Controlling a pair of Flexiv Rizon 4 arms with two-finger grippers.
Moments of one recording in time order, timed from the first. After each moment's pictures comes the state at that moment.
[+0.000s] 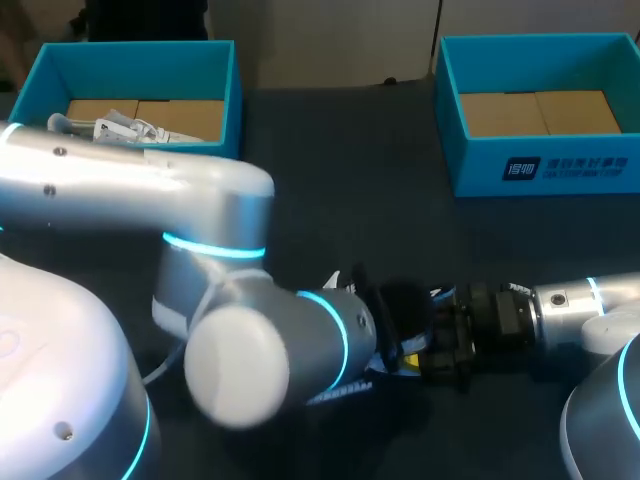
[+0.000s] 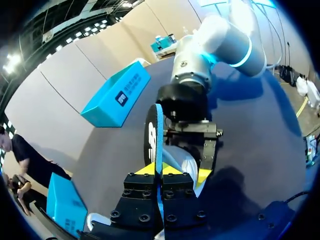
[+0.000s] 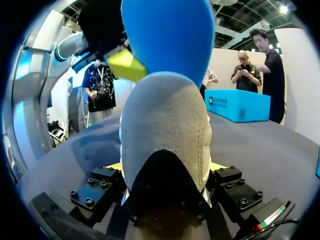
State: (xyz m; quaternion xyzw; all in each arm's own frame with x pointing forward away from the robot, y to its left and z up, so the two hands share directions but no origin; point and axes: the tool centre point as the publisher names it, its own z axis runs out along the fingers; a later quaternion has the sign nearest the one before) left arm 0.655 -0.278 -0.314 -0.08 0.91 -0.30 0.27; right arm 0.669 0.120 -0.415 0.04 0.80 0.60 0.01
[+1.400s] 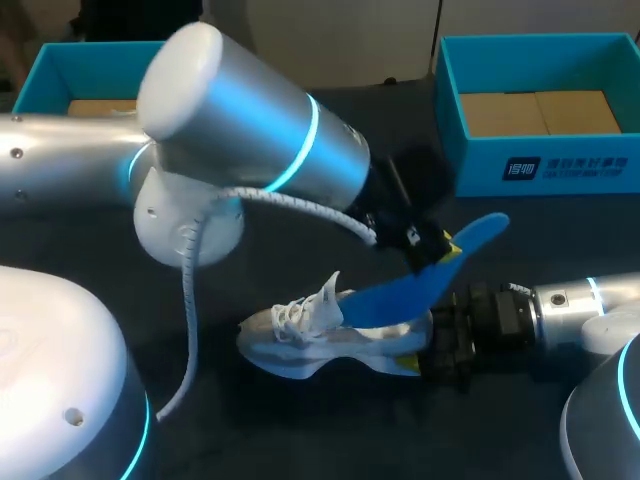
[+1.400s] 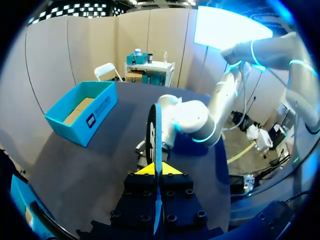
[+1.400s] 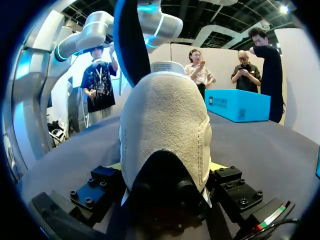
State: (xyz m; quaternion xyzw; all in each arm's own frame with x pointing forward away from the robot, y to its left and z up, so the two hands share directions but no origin) left arm 0.641 -0.319 -0.176 -0.10 0.91 -0.39 -0.01; right arm 0.669 0.120 -0.415 0.04 0.80 0.60 0.01
